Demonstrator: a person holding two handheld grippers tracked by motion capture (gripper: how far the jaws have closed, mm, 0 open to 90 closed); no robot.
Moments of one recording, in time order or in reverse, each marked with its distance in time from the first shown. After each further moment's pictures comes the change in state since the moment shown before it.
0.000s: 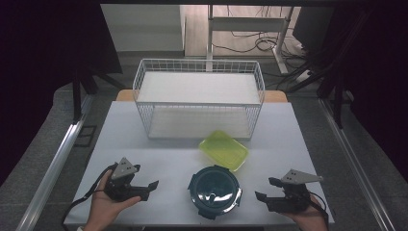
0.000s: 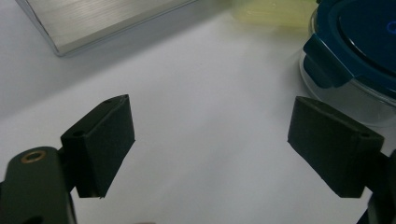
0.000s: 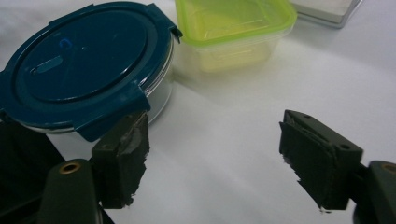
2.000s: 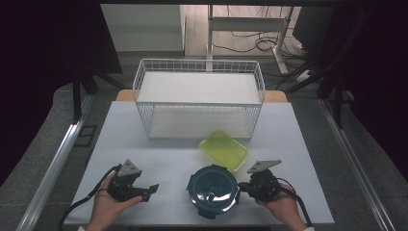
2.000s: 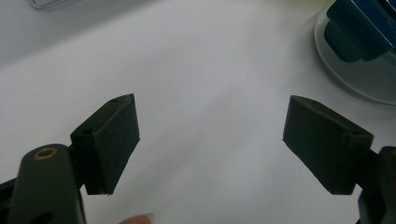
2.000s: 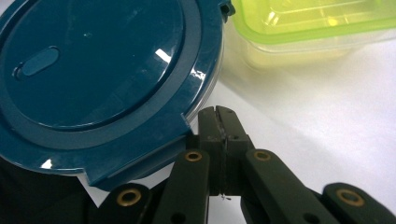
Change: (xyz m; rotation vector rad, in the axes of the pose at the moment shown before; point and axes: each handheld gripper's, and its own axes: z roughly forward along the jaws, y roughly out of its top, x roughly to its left) left arm 0.005 -0.008 0.016 0.122 -0.015 -0.035; right arm 0.027 0.038 0.061 0.240 0.054 -0.054
